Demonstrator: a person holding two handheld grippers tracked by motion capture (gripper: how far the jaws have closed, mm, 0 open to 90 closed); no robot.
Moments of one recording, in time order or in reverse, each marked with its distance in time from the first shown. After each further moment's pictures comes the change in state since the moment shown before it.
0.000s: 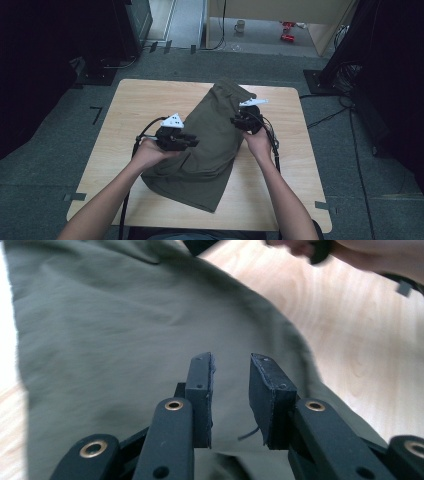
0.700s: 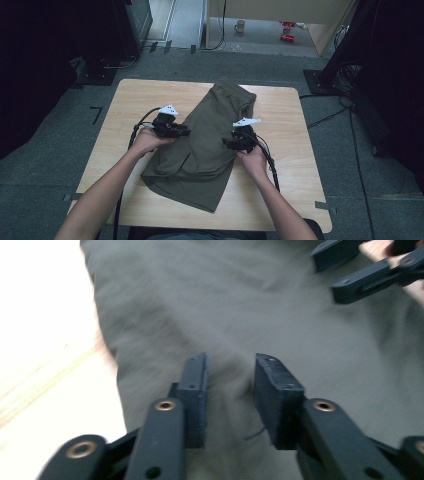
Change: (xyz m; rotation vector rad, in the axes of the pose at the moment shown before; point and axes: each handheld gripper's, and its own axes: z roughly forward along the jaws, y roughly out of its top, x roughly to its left) left arm 0.076 -0.023 0.031 0.085 0.045 -0.078; right arm 0.027 -0.054 0.011 0.053 0.068 -0.021
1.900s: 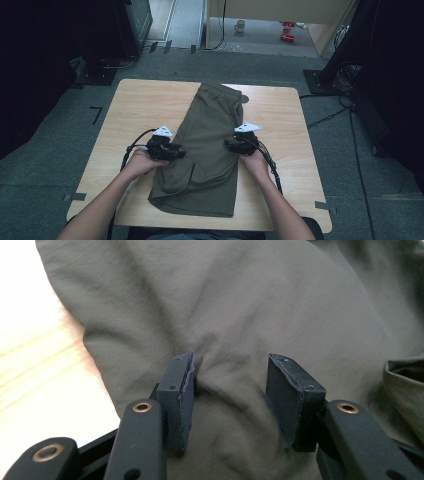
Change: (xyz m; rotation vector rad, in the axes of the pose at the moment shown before) left arm -0.042 -0.054 -0.013 0.033 0.014 -0.046; right arm -0.007 -0.020 0.011 -0.073 -0.068 -0.058
